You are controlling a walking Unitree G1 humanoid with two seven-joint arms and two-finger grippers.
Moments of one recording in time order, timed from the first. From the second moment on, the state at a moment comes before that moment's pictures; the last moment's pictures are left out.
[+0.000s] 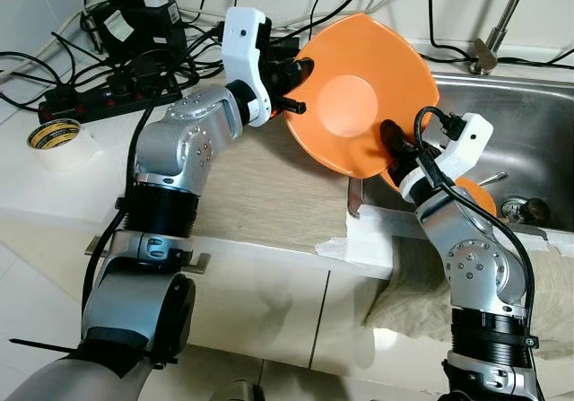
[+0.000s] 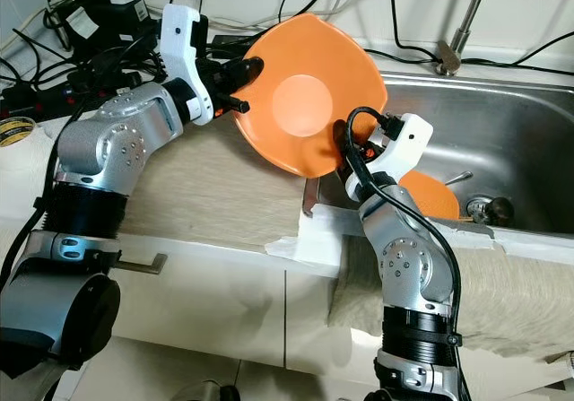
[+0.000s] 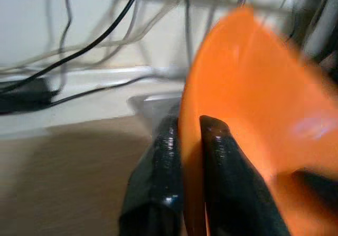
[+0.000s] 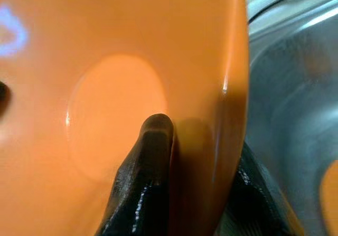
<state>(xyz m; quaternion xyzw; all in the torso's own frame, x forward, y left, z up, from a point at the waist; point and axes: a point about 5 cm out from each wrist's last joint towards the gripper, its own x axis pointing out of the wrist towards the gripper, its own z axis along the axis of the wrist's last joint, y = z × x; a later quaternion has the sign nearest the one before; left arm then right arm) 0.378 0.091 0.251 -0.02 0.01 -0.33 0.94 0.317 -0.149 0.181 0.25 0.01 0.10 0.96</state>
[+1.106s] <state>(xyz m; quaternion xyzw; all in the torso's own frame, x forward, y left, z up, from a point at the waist) 0.380 0.116 0.222 0.04 -0.02 -0.23 0.97 0.322 -0.145 0.192 0.10 -0.03 0.13 0.99</state>
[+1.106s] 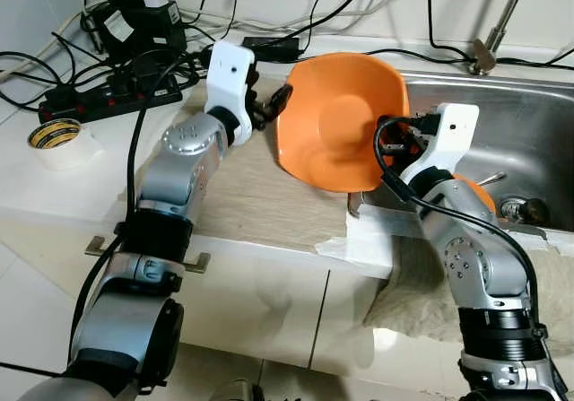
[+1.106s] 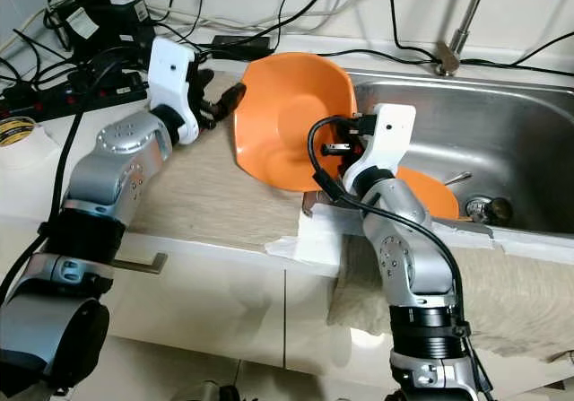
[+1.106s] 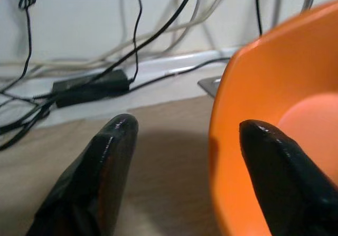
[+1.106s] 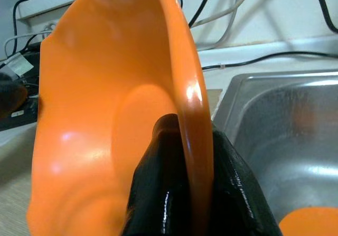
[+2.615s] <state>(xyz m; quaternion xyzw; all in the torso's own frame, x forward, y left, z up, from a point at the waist) 0.368 0.090 0.208 -0.02 0.00 -0.26 0.96 0.349 -0.313 0.223 -0.14 -0.04 -0.07 0.99</state>
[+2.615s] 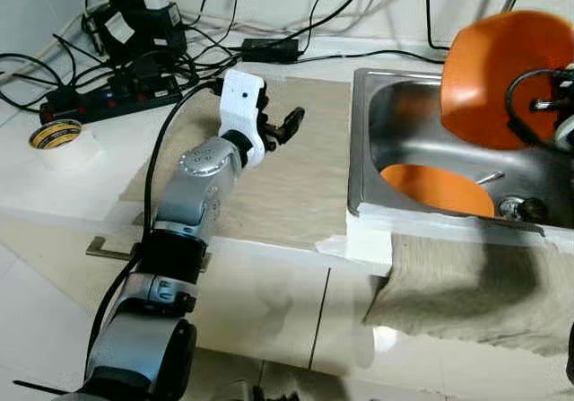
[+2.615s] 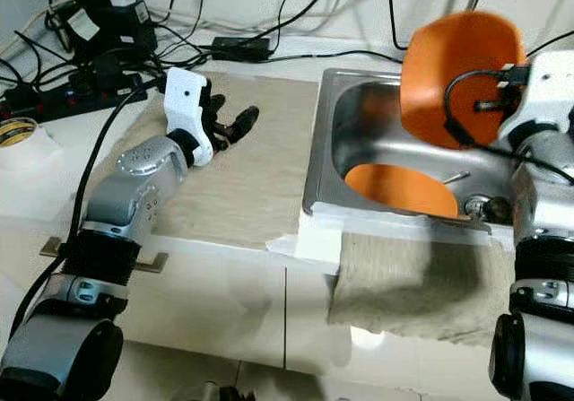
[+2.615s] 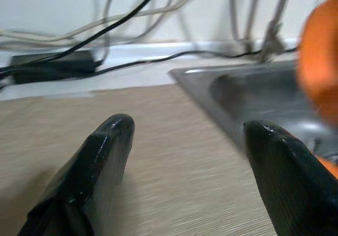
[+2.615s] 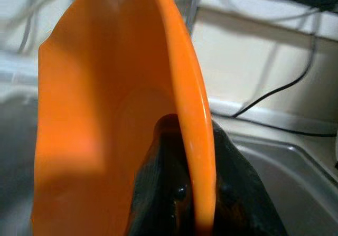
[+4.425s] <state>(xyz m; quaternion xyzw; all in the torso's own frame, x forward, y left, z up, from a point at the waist) 0.311 0.052 0.241 -0.11 0.00 -0.45 0.89 0.361 -0.291 0.131 -0.13 0.15 -0.09 0.98</state>
